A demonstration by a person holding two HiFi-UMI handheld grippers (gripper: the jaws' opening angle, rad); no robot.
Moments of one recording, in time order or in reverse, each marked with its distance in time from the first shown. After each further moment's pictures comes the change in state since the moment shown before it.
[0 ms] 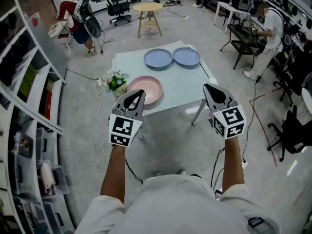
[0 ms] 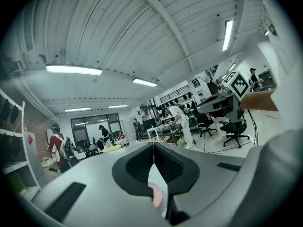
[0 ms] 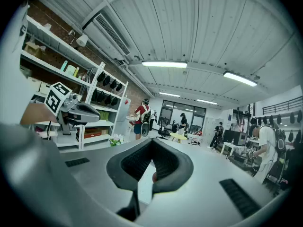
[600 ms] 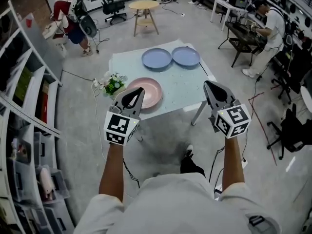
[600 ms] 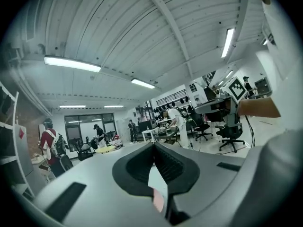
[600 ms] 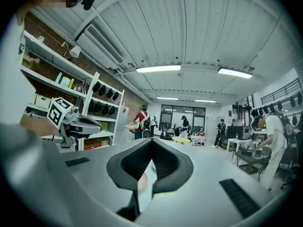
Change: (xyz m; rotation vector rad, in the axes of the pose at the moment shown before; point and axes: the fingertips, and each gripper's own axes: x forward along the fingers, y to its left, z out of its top) left arm 0.035 0.036 -0.012 -0.034 -0.038 -0.055; right arm 0.045 -0.011 0.006 0.118 -0.084 0.024
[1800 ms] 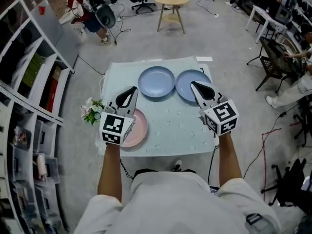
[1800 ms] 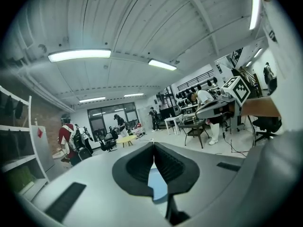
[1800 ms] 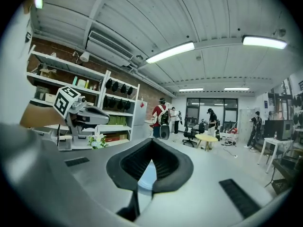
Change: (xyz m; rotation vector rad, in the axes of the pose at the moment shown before) left arm 0.315 0.114 -0.022 -0.023 0.185 0.287; right arm 0.296 -0.239 -0.058 -0.044 0.050 0.376
